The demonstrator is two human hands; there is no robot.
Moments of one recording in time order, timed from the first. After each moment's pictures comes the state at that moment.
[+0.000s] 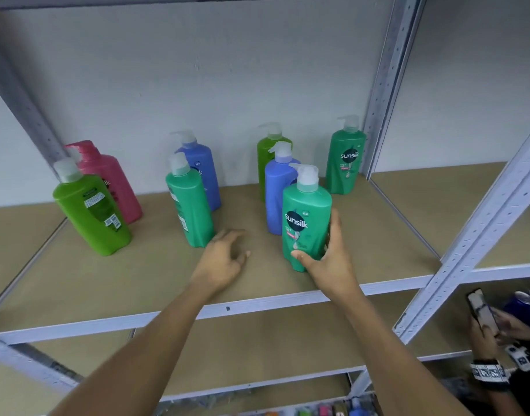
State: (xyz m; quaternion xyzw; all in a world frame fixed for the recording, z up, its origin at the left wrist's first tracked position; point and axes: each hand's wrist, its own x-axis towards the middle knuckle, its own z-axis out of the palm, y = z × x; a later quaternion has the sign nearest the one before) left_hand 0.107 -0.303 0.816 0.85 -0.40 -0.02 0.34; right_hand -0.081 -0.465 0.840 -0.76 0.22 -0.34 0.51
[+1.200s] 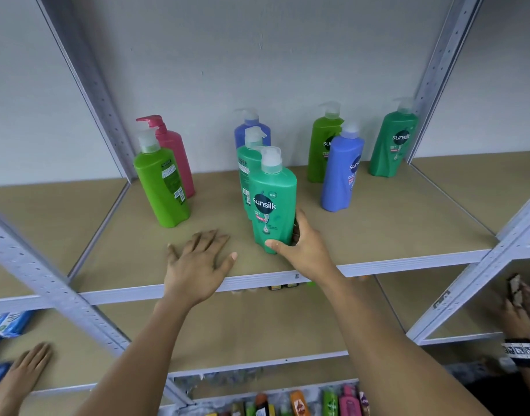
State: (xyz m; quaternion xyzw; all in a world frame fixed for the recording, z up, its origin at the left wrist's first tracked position) left_hand 0.150 -0.116 0.800 0.93 -0.34 0.02 0.10; right_hand 0.019 -0.327 0.816 -0.82 0.20 -0.24 0.48
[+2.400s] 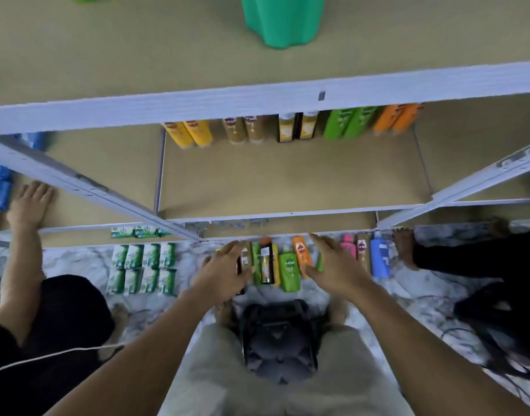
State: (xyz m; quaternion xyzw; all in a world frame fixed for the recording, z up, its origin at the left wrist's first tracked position) left_hand -0.002 -0.041 0.536 0.88 -0.30 -0.36 0.08; right_hand -0.158 -0.269 0.543 -0.89 0.25 0.22 0.30
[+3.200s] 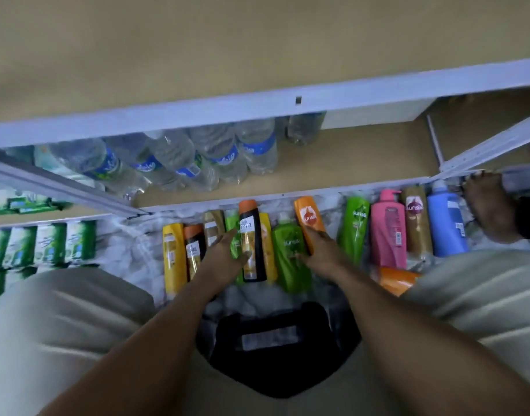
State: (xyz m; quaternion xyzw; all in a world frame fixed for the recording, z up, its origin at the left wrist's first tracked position) left_hand -0.008 -0.066 0.031 0.88 -0.20 -0.39 0.18; right_hand -0.153 -0.277 -0.001 -0.82 0.34 0.26 0.39
